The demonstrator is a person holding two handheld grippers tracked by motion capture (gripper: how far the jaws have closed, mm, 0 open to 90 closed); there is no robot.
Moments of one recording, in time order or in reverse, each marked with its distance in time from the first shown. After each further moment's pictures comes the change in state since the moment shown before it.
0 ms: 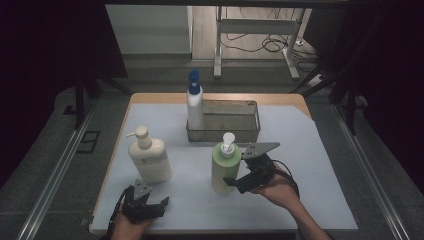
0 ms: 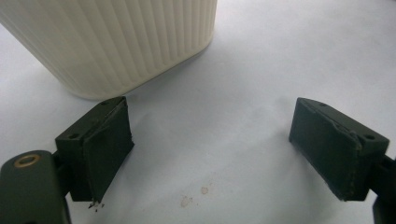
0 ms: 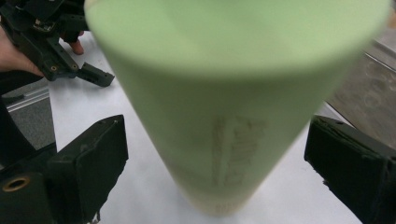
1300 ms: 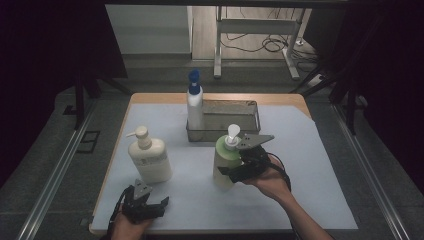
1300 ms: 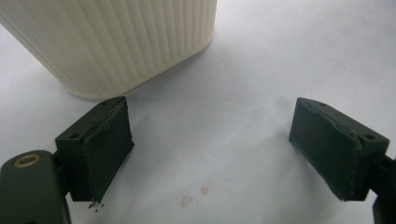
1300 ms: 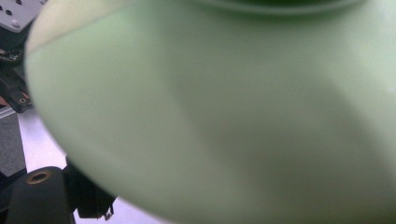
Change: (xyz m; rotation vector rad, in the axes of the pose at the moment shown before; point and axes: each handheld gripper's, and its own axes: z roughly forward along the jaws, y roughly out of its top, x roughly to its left) left arm 0.000 0.000 0.000 0.001 0.000 0.001; right arm 0.000 0.026 0.004 -0.012 -0.099 0.013
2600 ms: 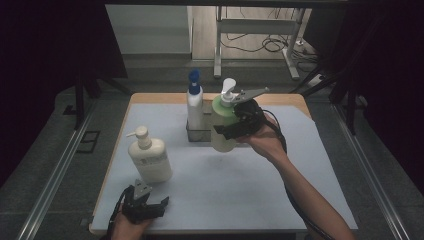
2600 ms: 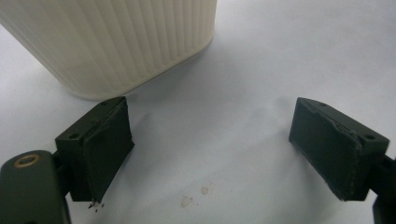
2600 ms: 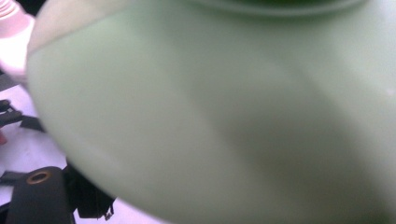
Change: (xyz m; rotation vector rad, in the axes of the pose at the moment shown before) left arm 0.000 0.000 0.000 0.002 -0.001 0.002; right arm -0.048 0.093 -0.003 -0.002 -0.107 0.029
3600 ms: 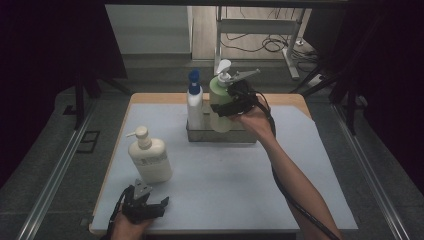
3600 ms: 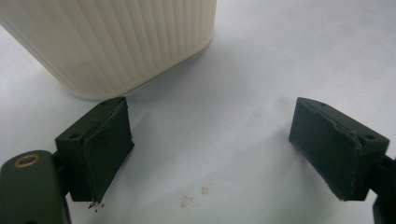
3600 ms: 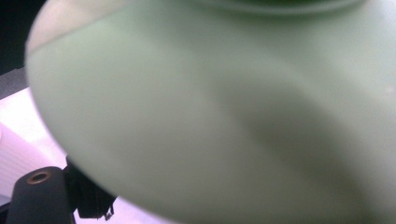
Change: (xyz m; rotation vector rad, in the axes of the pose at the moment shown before) left arm 0.000 0.000 0.000 0.001 0.000 0.001; right arm -0.037 0.031 0.038 -0.011 -0.106 0.043
